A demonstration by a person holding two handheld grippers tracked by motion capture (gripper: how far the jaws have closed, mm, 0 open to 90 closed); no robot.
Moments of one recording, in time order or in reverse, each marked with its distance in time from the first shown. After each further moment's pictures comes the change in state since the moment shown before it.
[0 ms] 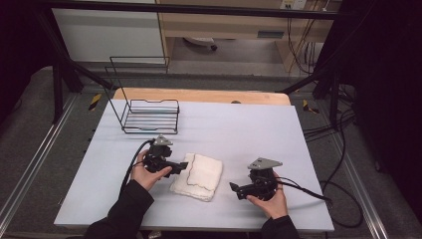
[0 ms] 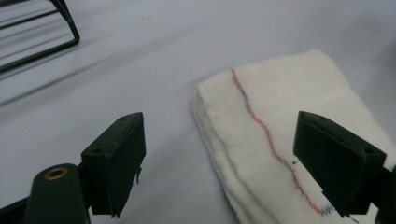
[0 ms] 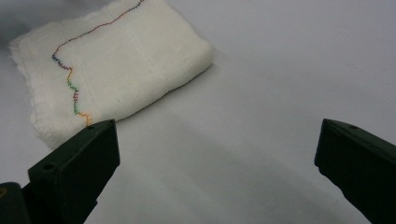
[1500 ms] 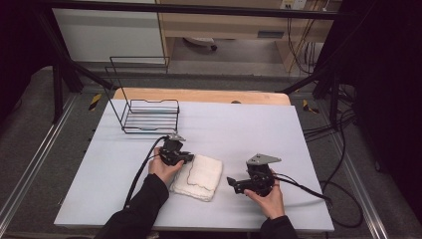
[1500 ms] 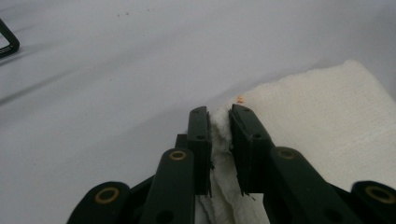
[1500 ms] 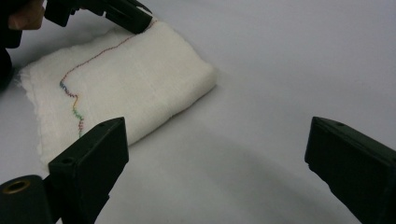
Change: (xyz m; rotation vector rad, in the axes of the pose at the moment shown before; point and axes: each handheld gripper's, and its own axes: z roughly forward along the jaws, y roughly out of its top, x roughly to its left) left arm 0.000 0.008 0.048 0.058 -0.037 -0.004; right arm 0.000 0.012 0.009 -0.032 0.021 0.052
